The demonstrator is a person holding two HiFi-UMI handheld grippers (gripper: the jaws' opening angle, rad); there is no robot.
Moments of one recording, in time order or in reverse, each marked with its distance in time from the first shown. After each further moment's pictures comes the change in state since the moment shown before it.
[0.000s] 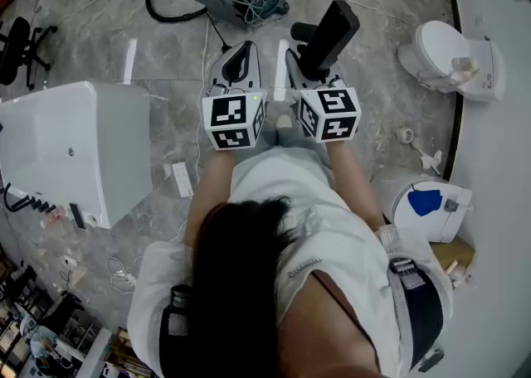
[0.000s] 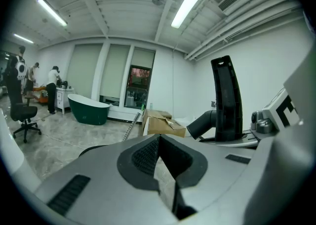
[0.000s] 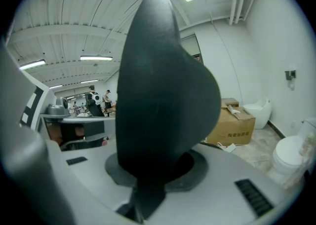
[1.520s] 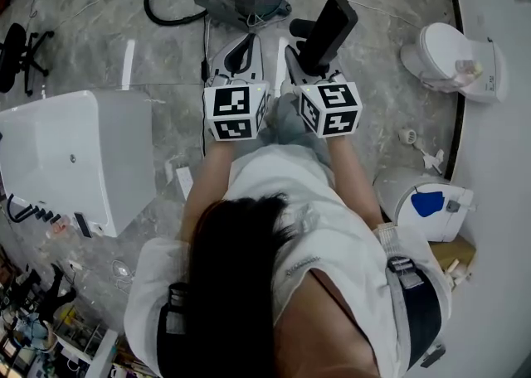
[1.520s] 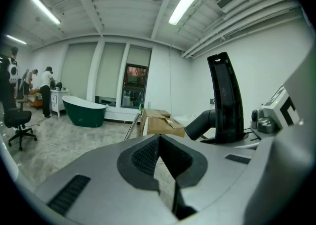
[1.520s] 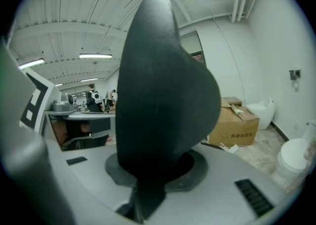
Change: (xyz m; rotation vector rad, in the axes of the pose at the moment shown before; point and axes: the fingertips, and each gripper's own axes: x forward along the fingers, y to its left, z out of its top) left arm 0.051 0.033 0.011 0.038 0.016 -0.041; right arm 0.055 -0.005 0.012 -0.004 0.023 0.001
